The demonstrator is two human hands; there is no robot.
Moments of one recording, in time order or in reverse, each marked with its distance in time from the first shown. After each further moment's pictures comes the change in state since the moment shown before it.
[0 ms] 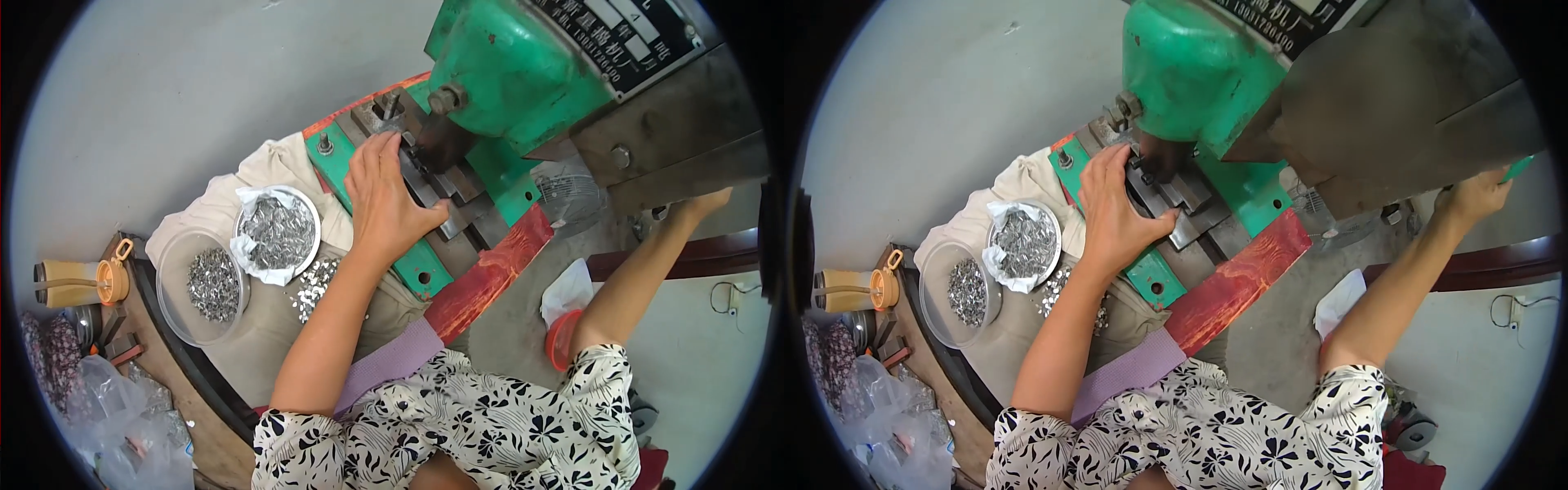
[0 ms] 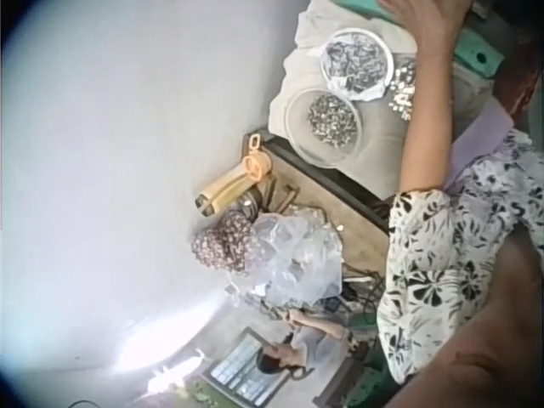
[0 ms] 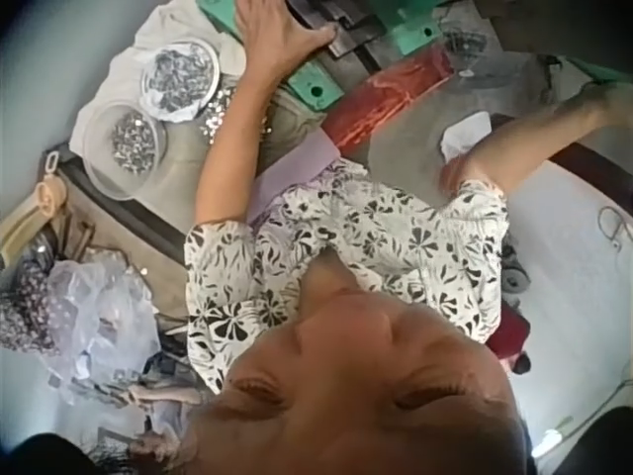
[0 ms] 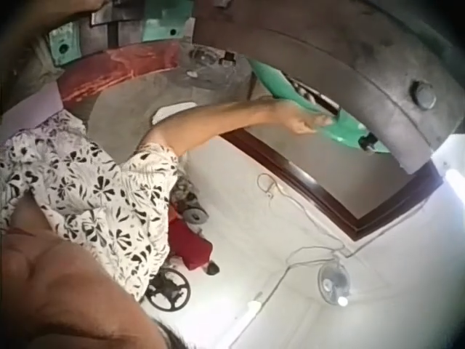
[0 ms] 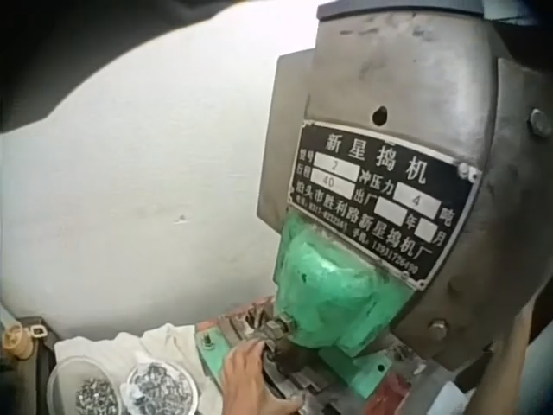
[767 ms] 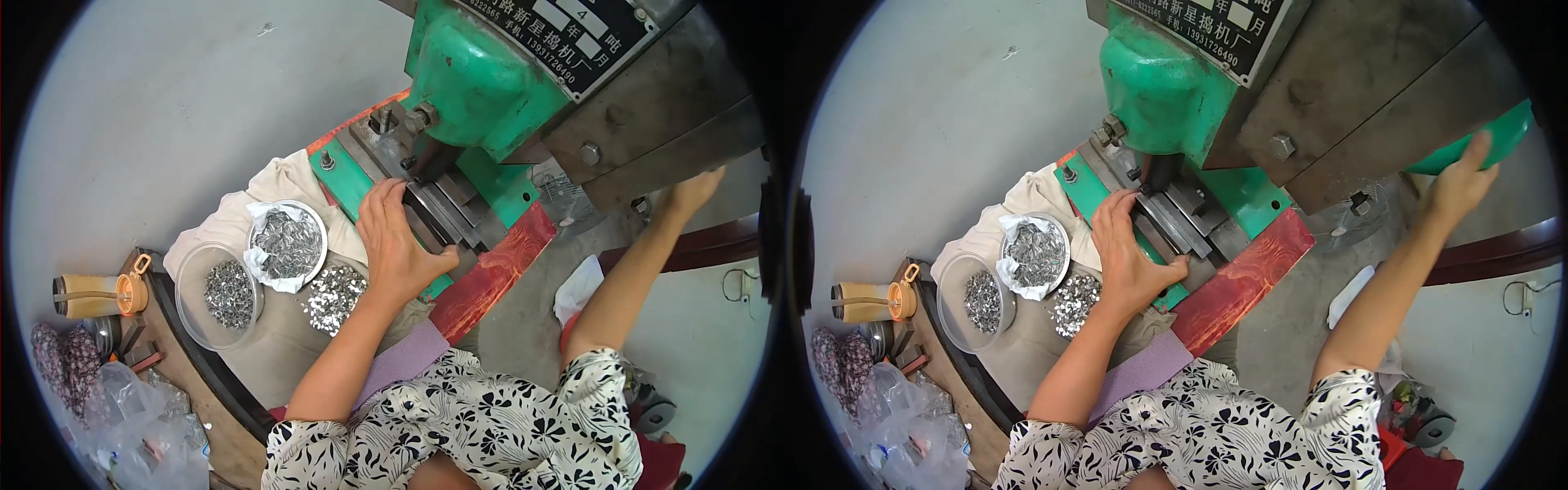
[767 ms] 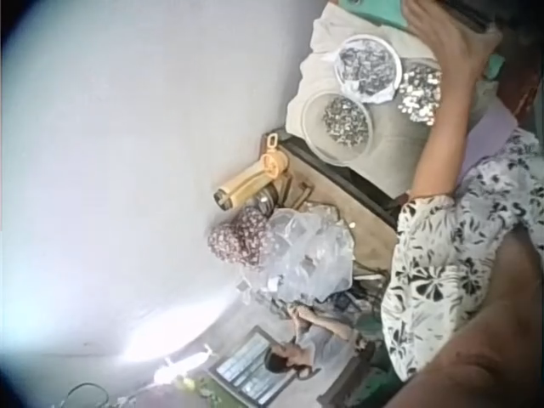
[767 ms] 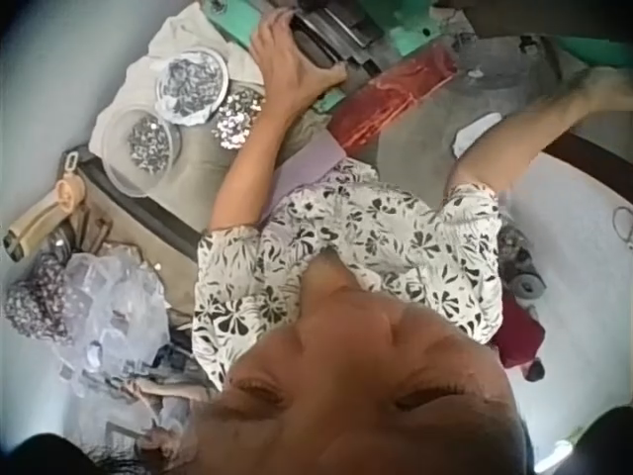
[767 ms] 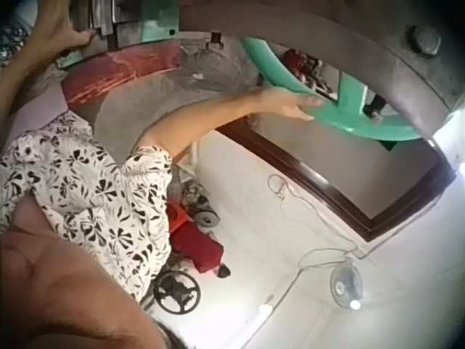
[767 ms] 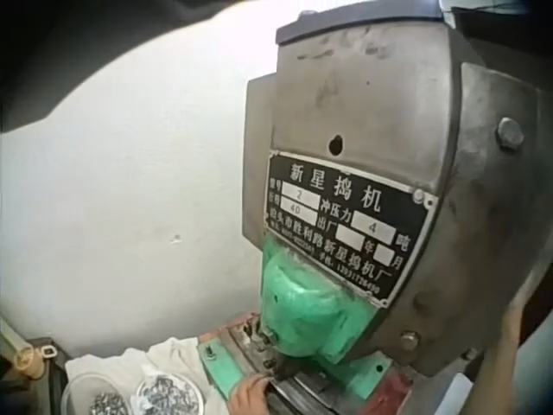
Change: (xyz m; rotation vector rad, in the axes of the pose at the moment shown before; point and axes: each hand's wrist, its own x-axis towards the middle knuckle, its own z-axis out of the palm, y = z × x) left_hand -0.031 0.027 -0.012 -0.063 -0.044 -0.031; right_hand -0.024 -0.025 0.015 -0.040 0.041 0.120
